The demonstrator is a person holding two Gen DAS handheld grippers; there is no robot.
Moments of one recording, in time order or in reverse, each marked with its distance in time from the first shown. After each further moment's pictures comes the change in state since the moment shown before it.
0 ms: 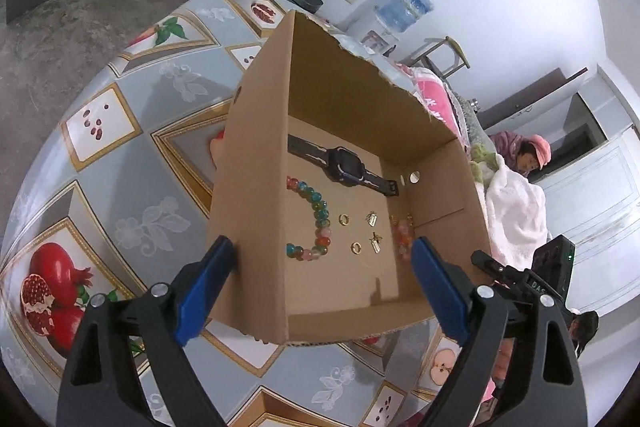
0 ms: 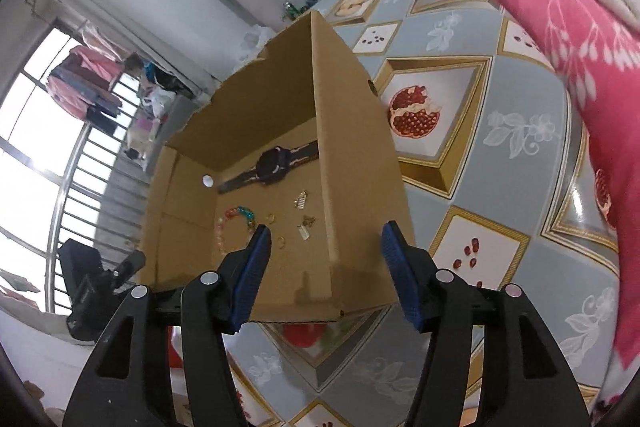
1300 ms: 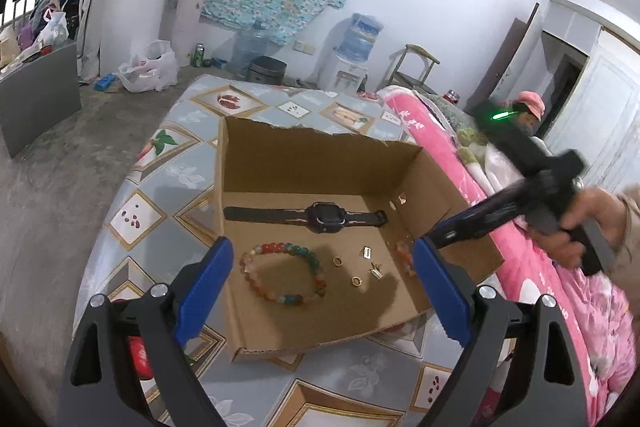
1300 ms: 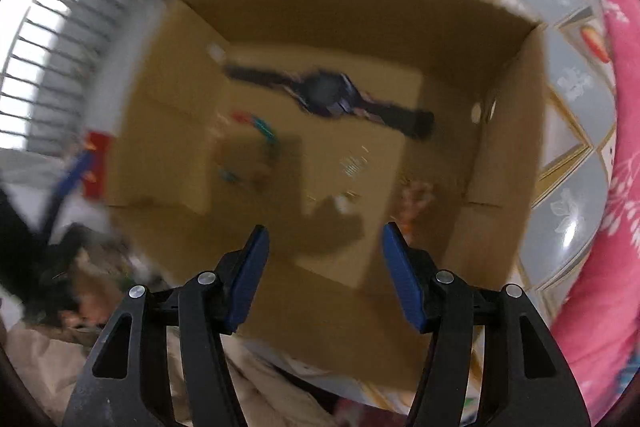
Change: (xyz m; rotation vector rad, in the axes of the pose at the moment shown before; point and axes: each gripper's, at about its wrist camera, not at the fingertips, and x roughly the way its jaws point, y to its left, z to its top) left arm -0.057 -0.057 -0.035 0.378 -0.212 0.106; right arm 0.107 0.112 0.035 -0.456 0.654 -0.308
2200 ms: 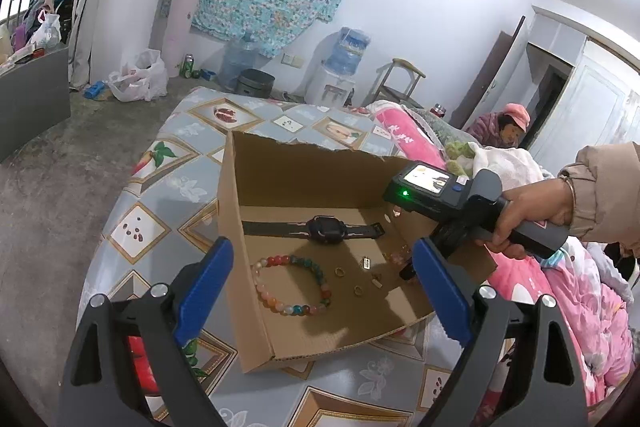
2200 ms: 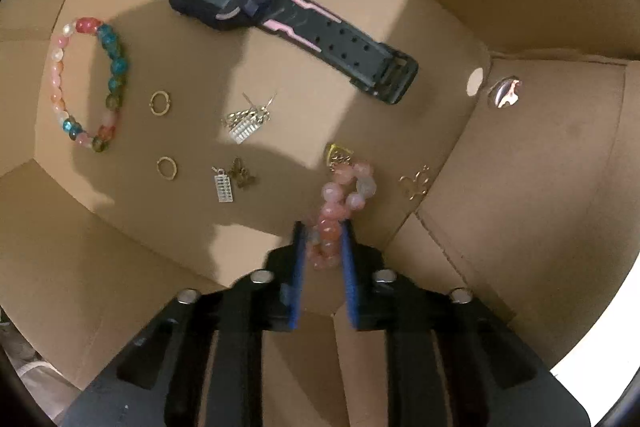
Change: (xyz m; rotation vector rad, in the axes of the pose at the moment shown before) left arm -0.009 0.023 -0.001 -0.002 -0.054 -0.065; right arm 0.074 -0.006 0.032 -0.100 0.277 -0.334
